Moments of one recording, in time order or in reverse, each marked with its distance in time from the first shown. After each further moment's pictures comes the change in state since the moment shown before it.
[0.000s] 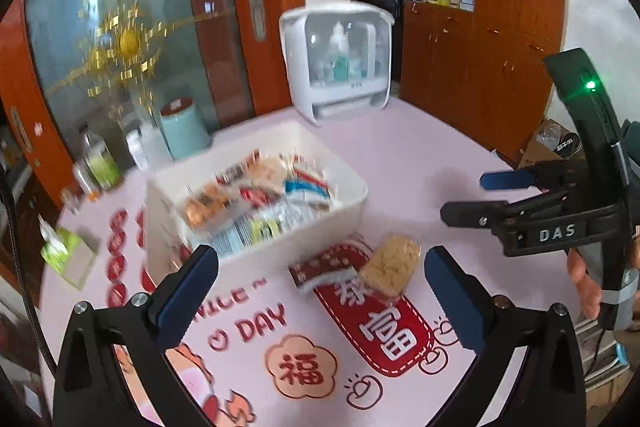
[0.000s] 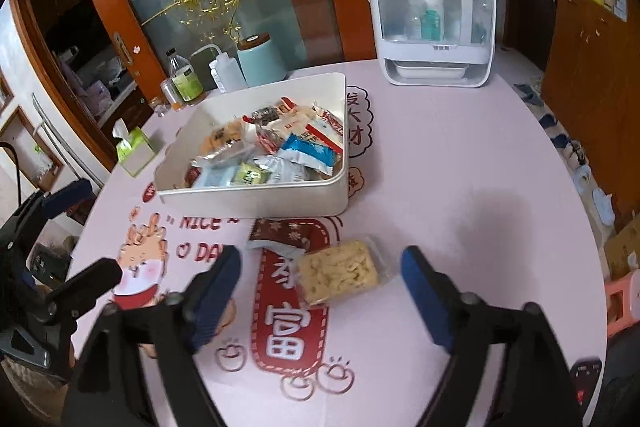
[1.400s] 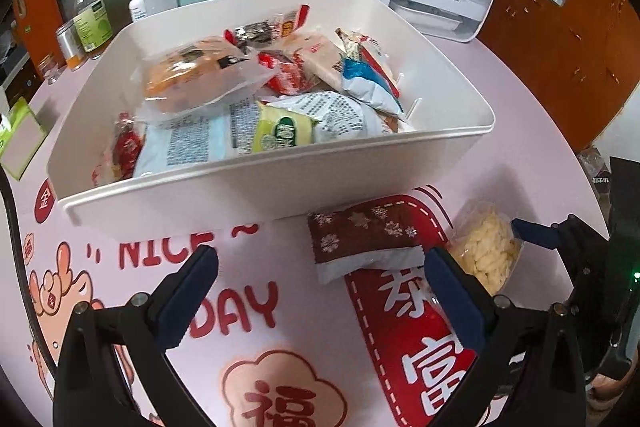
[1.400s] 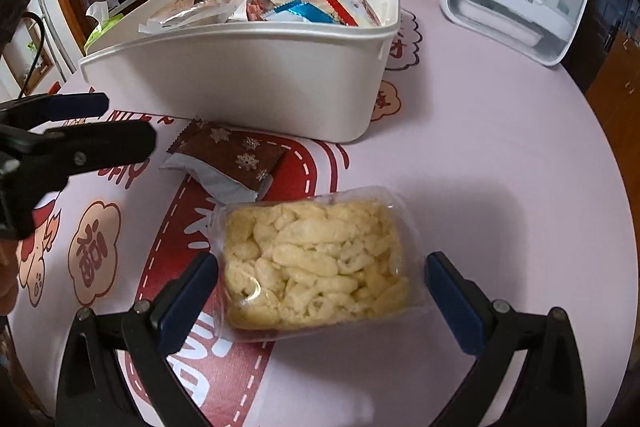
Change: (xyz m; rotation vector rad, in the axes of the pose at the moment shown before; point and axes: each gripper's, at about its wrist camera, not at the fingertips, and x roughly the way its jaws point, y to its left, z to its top) left arm 0.176 0.041 -0.039 -0.274 0.279 0.050; right arm 0.151 -0.001 -0.044 -0.216 0.183 -0.016
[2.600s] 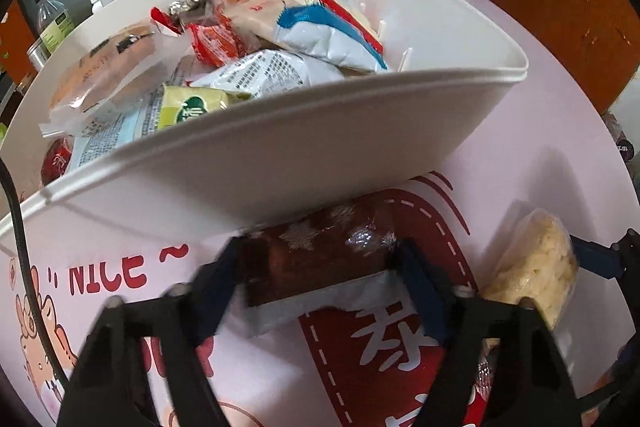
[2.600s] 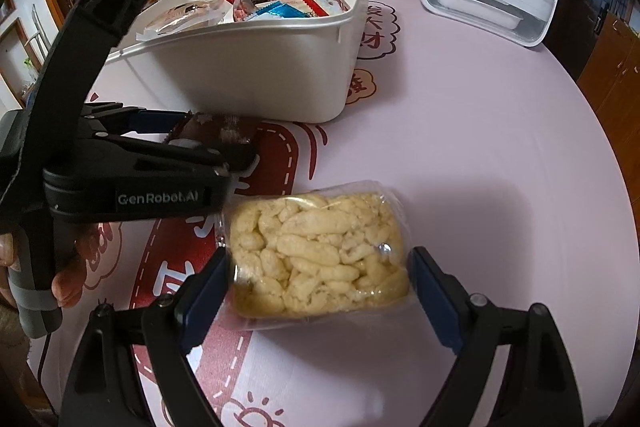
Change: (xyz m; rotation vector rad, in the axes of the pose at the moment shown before) left arm 0.063 -0.049 0.010 0.077 0.060 0.065; right arm -0.019 -0.012 -0.018 0.045 -0.017 -0.003
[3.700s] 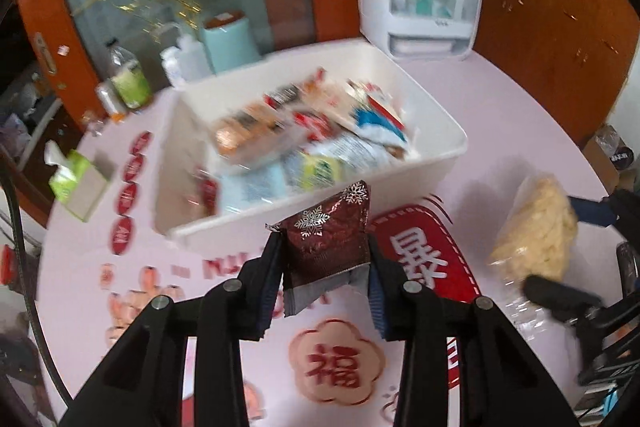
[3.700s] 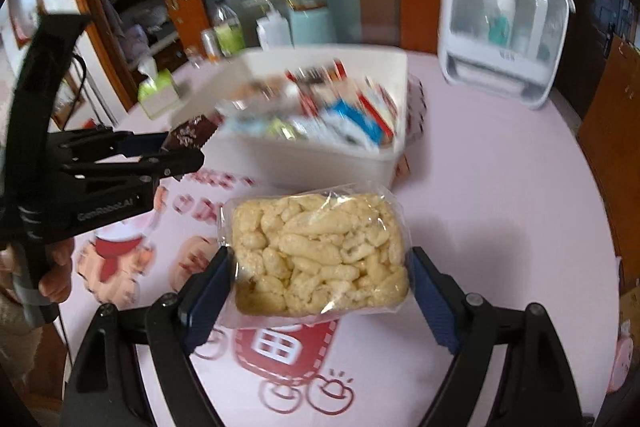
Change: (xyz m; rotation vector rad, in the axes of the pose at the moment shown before) left arm -0.160 0.069 -0.016 0.025 -0.165 0.088; right arm -0.121 0.040 0.040 -0.039 -0.170 0.099
